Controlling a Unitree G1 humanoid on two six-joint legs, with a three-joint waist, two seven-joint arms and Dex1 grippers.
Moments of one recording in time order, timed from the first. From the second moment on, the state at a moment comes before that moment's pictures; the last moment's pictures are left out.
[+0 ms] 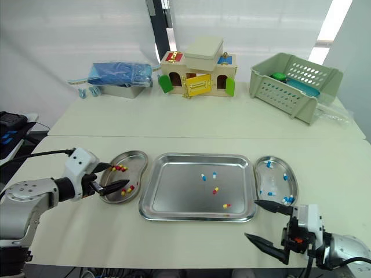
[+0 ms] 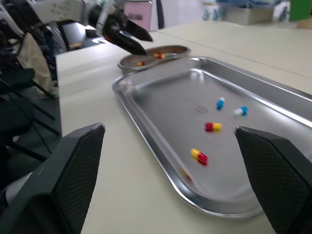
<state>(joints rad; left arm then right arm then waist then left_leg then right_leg) -0.12 0.84 0.35 -0.07 -0.30 0.54 -0.89 0.38 -0.69 -0.28 -0.45 0.69 0.10 1.09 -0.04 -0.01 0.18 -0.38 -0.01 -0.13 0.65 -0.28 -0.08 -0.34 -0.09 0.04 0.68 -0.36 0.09</state>
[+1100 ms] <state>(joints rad) 0.08 0.88 0.62 0.29 -0.36 0.08 -1.00 0.10 -0.86 -0.54 0.15 0.57 0.12 1.14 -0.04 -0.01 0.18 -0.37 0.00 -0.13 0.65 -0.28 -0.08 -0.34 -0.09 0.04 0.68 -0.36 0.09</state>
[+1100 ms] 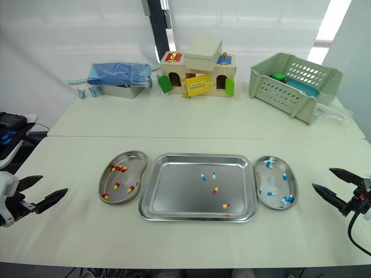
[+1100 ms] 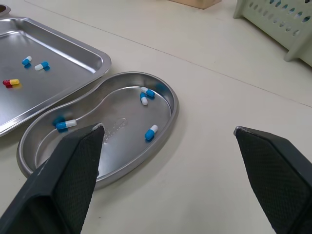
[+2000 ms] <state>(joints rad) 0.63 0.20 0.27 -0.38 -0.47 -0.42 -1.01 -0.38 -0.90 -0.01 -0.52 0.73 0.95 0.81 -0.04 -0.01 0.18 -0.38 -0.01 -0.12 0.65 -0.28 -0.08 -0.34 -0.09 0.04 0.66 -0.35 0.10</state>
